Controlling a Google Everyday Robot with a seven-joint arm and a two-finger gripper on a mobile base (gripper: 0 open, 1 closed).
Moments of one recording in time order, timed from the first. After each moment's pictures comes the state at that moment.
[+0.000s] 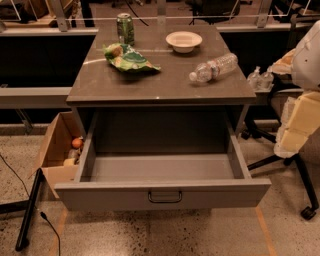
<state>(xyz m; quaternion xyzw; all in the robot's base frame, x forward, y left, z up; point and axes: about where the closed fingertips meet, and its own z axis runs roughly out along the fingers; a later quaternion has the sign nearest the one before) 0.438 -0.217 0.976 -0.60 0.78 -0.03 0.16</state>
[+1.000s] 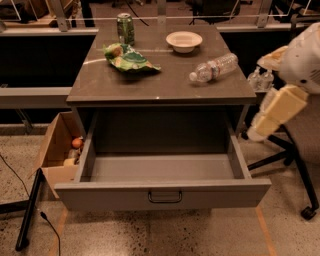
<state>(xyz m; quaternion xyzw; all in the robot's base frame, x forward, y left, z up) 0.476 -0.198 0.970 -0.57 0.78 0.03 0.26</state>
